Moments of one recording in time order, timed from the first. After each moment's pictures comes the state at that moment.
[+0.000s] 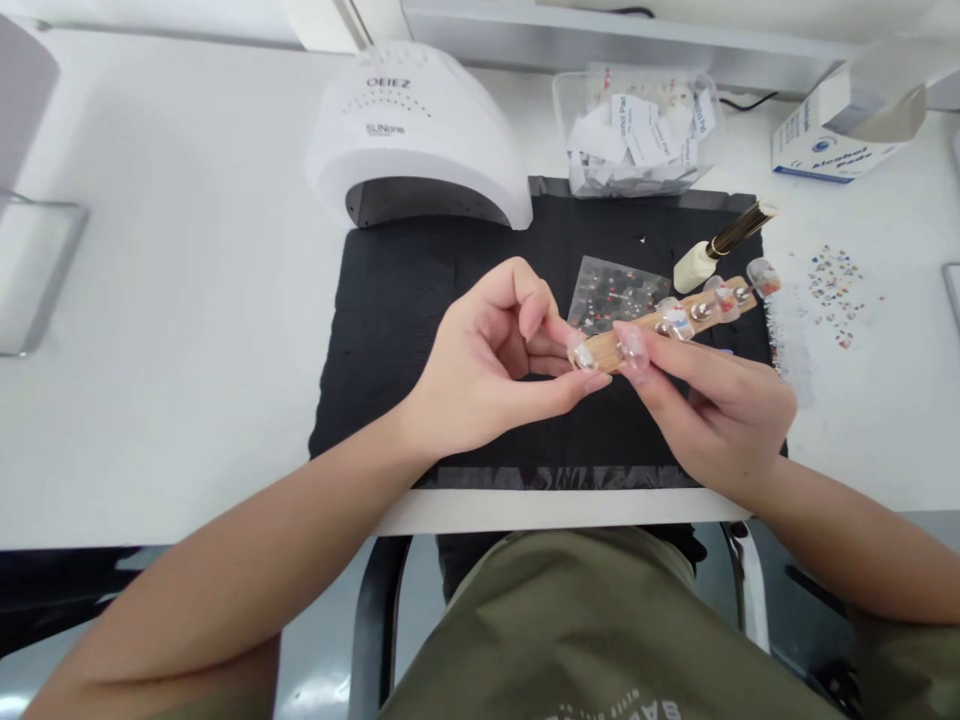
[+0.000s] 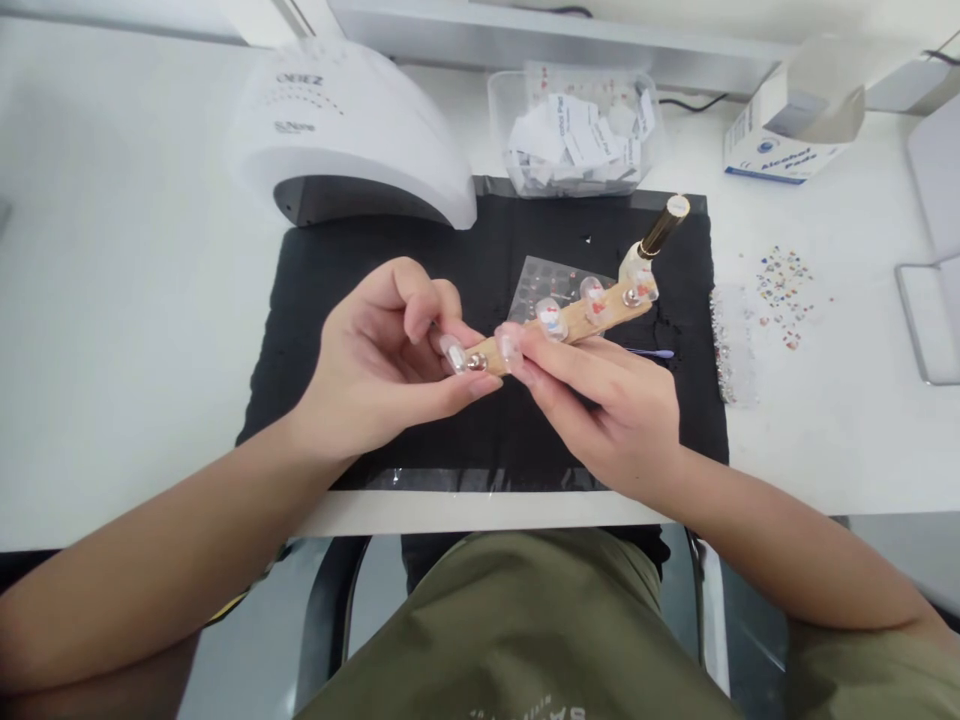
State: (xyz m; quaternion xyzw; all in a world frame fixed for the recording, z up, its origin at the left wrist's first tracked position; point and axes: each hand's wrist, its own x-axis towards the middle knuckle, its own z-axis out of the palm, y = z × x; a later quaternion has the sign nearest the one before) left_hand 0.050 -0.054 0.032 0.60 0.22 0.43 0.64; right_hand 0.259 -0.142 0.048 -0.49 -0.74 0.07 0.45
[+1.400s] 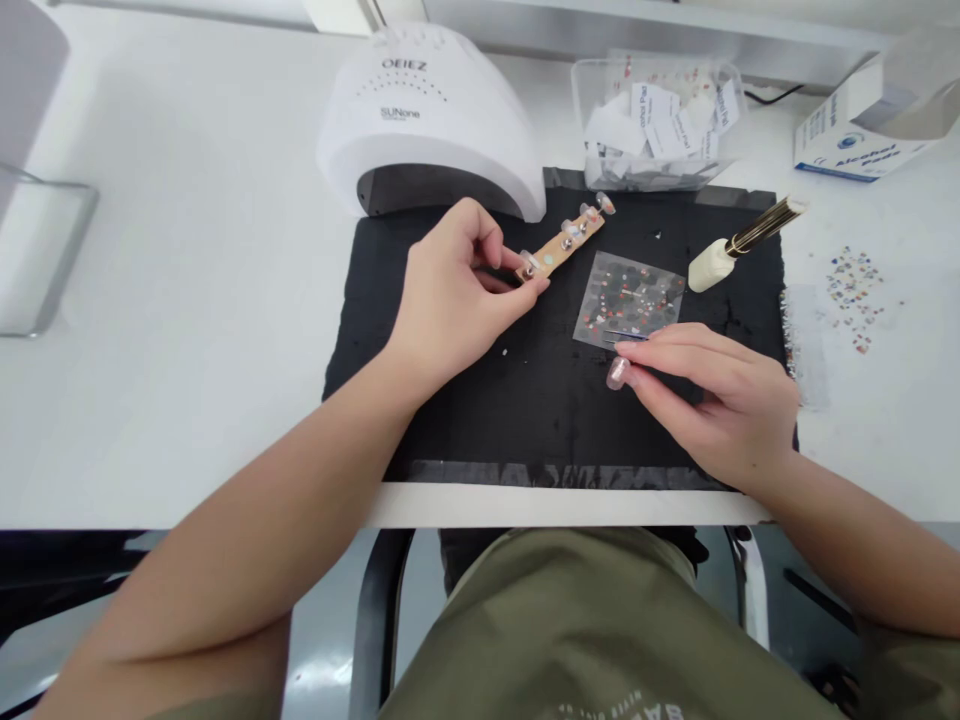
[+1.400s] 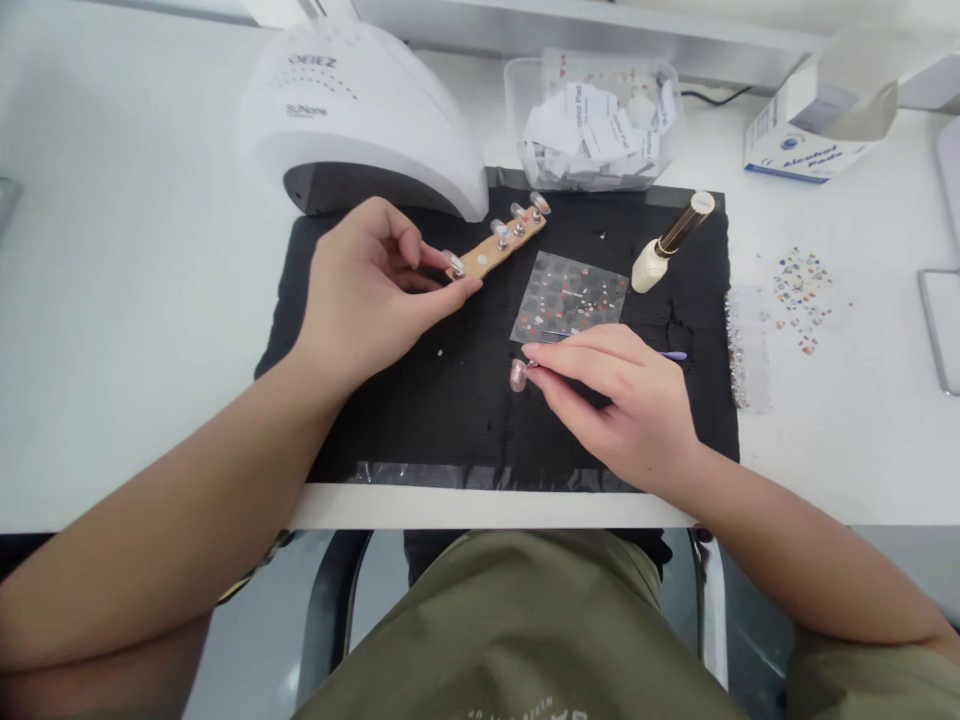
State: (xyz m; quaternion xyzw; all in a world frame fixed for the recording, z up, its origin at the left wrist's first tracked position) left_hand 0.024 0.010 -0.009 0.69 0.40 0.44 0.41; right_hand 0.270 -0.136 0.041 -0.47 -0.77 0.10 0.42
